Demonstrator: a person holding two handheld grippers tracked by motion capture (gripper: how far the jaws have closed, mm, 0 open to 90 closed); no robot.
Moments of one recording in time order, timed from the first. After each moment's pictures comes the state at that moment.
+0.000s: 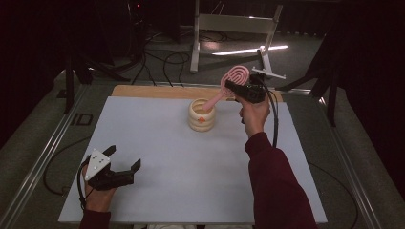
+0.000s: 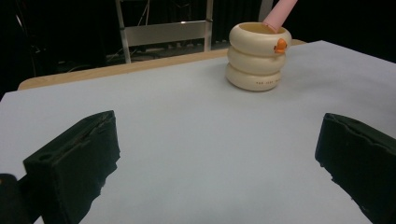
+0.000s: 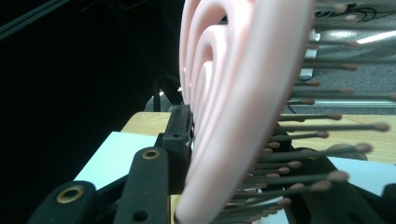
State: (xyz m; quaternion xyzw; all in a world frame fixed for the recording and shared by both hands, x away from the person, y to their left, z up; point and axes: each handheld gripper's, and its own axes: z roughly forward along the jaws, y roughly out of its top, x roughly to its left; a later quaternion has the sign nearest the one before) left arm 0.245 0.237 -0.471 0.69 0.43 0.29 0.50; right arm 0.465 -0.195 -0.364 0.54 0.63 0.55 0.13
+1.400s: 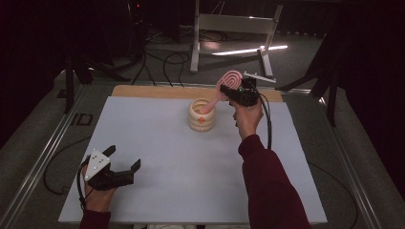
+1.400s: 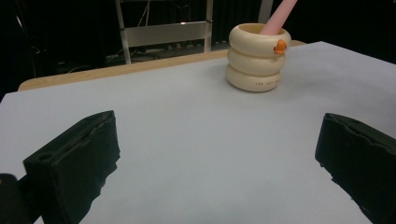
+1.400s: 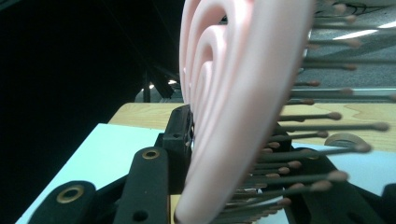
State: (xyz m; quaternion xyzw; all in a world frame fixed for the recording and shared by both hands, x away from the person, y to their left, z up) left arm 0.245 0.238 -0.470 0.69 0.43 0.29 0.50; right arm 0.469 -0.178 -0.384 0.54 0.64 0.53 0.15
